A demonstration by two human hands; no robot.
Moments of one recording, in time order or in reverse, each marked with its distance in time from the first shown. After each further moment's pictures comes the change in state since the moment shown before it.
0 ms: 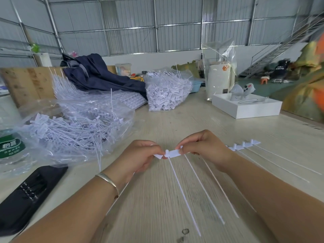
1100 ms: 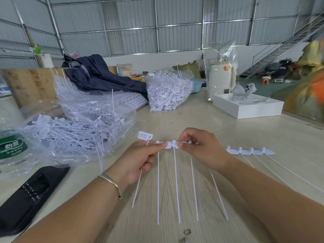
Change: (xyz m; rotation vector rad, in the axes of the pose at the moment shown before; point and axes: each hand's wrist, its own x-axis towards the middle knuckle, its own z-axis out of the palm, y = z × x) left_hand 0.001 -0.001 0.005 -0.312 0.028 -0.121; right_hand 0.001 0.003 0.009 -0.439 0.162 -0.177
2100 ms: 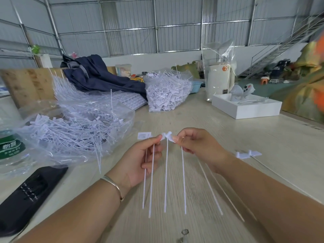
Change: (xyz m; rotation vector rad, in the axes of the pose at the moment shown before) left_hand 0.002 0.000 0.006 -0.411 -0.173 -0.100; right_hand 0.004 -0.004 0.003 0.477 -0.060 0.091
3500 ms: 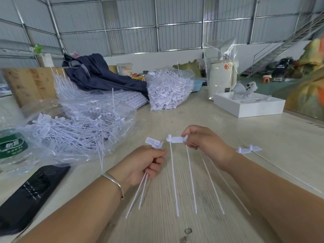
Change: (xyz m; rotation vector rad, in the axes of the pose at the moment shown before) left_hand 0.000 -0.003 -0.001 0.340 0.149 -0.176; right_hand 0.001 -0.006 -0.009 -0.087 -0.013 0.087
